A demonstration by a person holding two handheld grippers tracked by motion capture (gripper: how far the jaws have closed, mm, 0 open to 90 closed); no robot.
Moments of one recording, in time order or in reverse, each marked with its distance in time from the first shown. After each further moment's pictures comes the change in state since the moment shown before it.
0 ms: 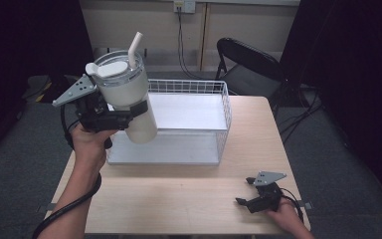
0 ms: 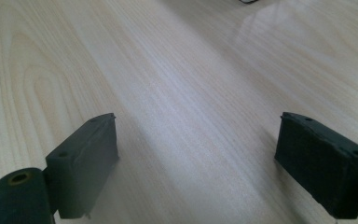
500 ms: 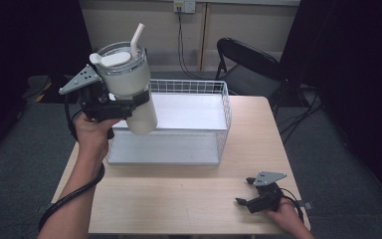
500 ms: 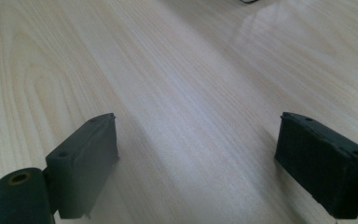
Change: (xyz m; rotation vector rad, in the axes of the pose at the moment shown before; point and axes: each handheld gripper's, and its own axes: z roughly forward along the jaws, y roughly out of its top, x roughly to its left) left arm 0.012 0.008 0.016 0.014 0.040 -0.005; right arm 0.000 0.000 0.000 0.000 0.002 -0.001
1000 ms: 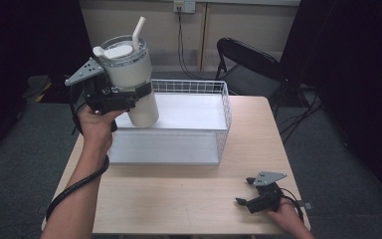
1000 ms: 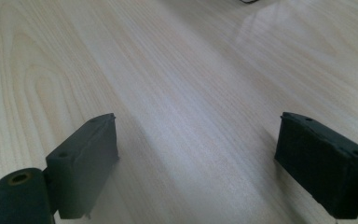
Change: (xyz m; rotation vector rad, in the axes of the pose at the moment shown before) left arm 0.013 0.005 0.015 -0.008 0.031 -0.007; right arm 0.000 0.000 0.000 0.000 0.000 0.000
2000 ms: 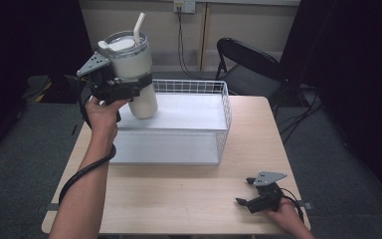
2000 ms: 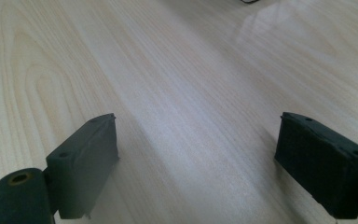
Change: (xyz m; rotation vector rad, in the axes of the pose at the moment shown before) left arm 0.026 -0.006 0.026 0.011 0.101 -0.001; right arm 0.000 0.000 0.000 -0.001 0.003 0.000
